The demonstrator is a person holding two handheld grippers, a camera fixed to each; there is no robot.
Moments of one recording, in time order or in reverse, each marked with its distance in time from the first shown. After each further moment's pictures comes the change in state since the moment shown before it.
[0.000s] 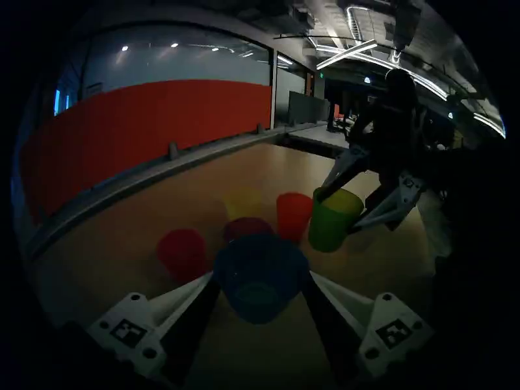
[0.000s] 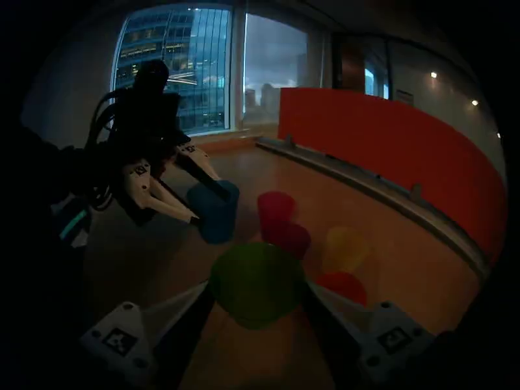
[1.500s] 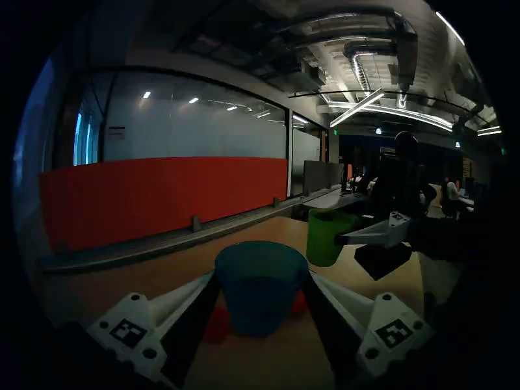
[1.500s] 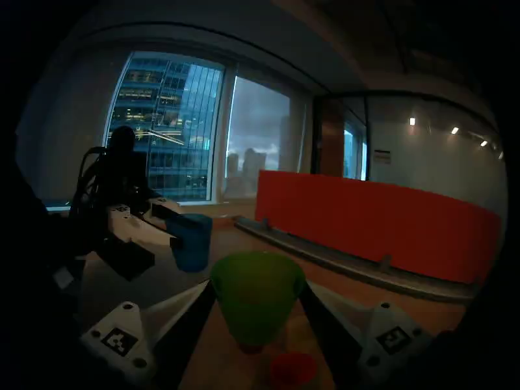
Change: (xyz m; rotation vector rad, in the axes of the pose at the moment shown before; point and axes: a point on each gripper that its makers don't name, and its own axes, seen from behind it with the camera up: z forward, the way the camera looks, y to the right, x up) left arm 0.117 -0.009 -0.069 0.096 0.328 -0.025; right arm 0.136 0.028 -0.039 -0.111 0.366 -0.031
